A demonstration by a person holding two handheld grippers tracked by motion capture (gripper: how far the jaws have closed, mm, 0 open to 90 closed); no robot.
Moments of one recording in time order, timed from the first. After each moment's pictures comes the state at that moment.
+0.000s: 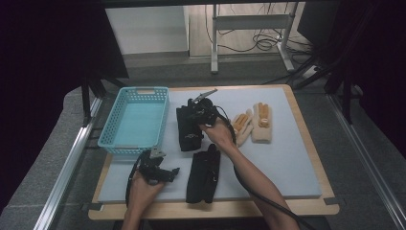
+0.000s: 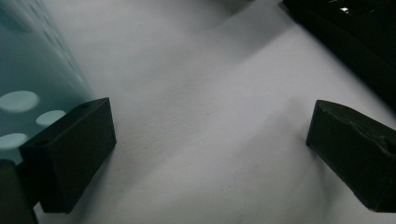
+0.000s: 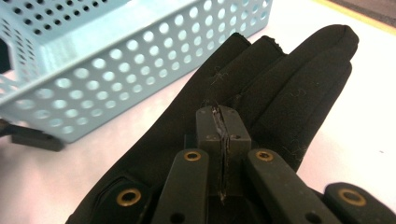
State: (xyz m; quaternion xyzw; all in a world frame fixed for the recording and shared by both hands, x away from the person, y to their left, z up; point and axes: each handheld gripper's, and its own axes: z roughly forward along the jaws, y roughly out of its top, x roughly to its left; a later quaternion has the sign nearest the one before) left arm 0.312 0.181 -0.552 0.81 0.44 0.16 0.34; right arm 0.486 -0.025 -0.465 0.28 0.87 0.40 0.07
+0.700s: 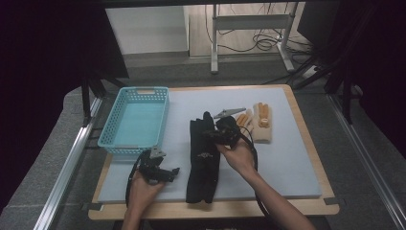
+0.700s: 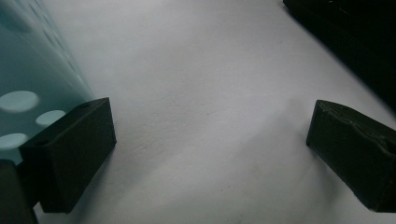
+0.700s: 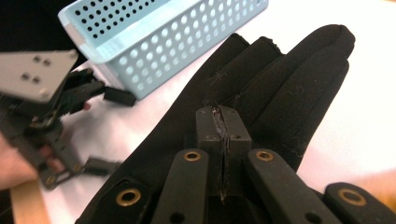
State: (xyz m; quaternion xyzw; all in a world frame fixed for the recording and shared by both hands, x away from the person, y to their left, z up) left arm 0.312 0.181 -0.552 0.81 0.44 0.16 0.34; right arm 0.385 -0.090 -0.443 0.34 0.84 0.43 0.06
